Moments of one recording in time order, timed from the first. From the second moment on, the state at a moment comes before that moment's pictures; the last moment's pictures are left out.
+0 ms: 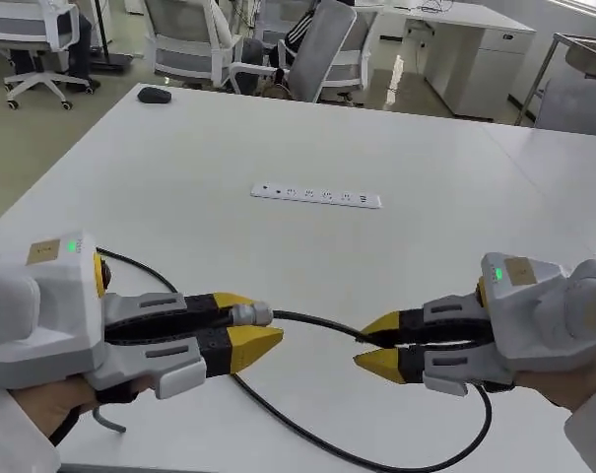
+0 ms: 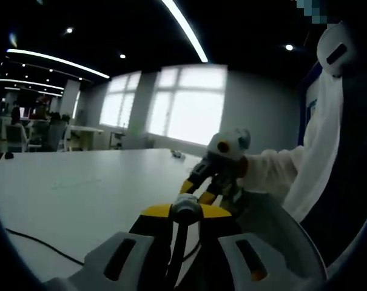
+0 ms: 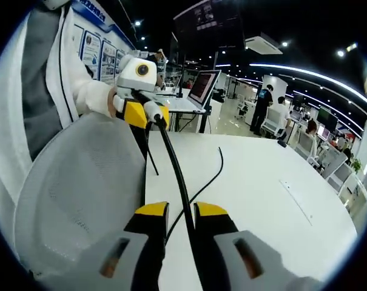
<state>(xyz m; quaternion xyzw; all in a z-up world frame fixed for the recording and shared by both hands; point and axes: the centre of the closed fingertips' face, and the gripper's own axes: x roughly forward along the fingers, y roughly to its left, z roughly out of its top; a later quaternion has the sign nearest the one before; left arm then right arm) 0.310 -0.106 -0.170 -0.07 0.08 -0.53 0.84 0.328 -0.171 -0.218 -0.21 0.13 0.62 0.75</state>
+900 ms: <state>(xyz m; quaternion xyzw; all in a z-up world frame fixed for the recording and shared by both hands) 0.301 -0.119 -0.178 -0.04 0.10 -0.55 0.83 0.300 -0.116 -0.186 -0.21 0.06 0.69 0.70</state>
